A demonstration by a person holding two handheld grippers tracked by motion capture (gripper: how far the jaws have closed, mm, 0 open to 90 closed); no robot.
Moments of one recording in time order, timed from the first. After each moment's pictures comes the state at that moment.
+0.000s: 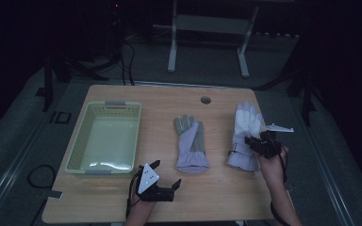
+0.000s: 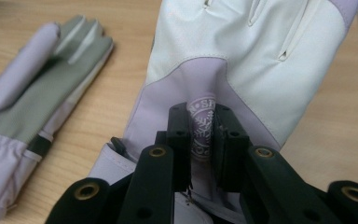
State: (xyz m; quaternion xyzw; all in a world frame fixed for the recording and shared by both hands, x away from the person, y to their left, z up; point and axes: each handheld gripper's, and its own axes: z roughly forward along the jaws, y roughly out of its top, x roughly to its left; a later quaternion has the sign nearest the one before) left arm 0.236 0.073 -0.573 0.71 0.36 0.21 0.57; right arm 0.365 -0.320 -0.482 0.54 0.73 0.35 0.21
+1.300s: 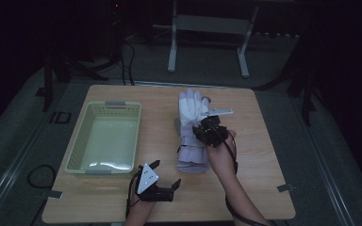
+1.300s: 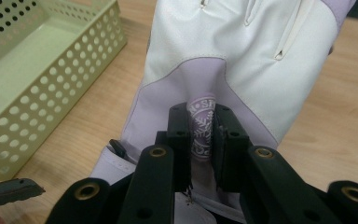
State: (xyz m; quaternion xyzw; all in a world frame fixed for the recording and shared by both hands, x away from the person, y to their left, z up) left arm 0.236 0.074 -0.574 0.71 0.35 0.21 0.57; right arm 0.356 -0.133 -0.427 0.47 0.79 0.35 0.18
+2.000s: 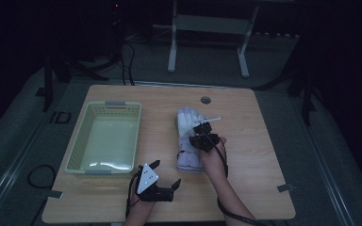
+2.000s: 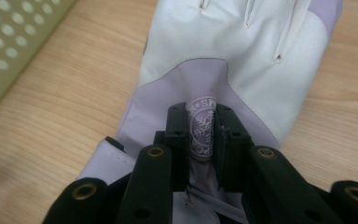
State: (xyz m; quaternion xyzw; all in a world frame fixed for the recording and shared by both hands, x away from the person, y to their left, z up) left arm 0.236 0.074 -0.574 0.71 0.35 0.21 0.57; right arm 0.382 -0.125 -0.493 0.51 0.80 0.29 0.14
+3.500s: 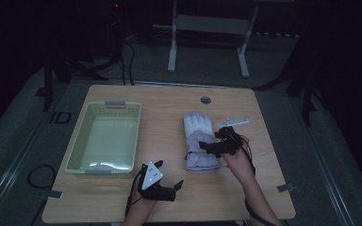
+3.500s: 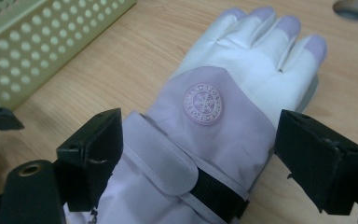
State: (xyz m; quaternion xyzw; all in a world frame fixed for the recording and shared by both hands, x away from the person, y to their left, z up) left arm 0.243 0.065 -0.571 0.75 0.34 0.19 0.54; right arm 0.368 -0.198 -0.475 0.41 0.82 0.38 0.11
